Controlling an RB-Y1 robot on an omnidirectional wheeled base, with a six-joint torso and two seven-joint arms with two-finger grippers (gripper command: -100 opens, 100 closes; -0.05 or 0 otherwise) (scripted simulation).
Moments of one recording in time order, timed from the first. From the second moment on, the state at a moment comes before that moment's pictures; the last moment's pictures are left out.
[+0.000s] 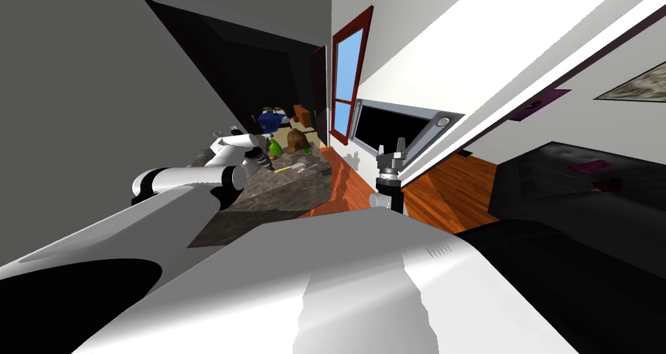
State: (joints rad) left arm -1.05 0.61 0.15 -0.46 0.36 1.25 0.21; right arm 0.45 0.02 -0.05 -2.29 -0.07 -0.44 -0.15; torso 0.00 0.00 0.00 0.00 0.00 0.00
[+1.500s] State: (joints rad) left arm -1.04 0.49 0.11 -0.48 0.40 1.46 0.31; right arm 0.45 0.02 -0.05 -2.29 -0.07 -0.44 -0.15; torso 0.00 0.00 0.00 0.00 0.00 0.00
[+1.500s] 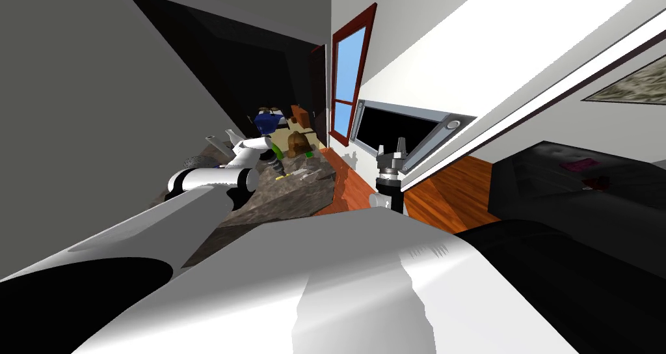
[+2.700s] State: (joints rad) left arm -1.02 0.39 0.08 -0.46 0.41 1.52 0.33; right arm 0.45 0.02 -0.05 -2.29 -0.07 -0.44 -0.15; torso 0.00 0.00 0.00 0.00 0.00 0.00
